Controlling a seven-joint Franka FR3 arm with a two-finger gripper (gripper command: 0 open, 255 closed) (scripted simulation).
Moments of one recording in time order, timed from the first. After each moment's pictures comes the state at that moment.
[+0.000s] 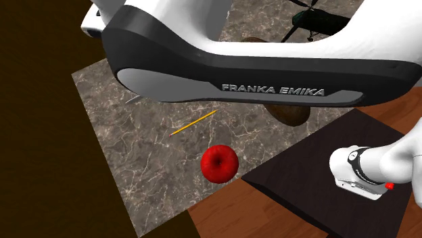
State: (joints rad) arm 0.25 0.43 0.03 -1.27 0.02 1.75 -0.81
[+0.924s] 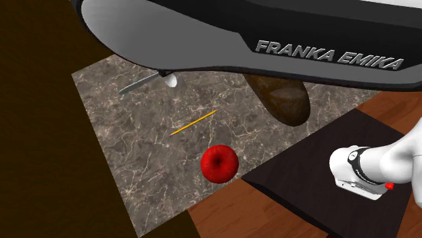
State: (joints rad) arm 0.24 0.42 0.03 -1.12 0.02 1.58 -0.81
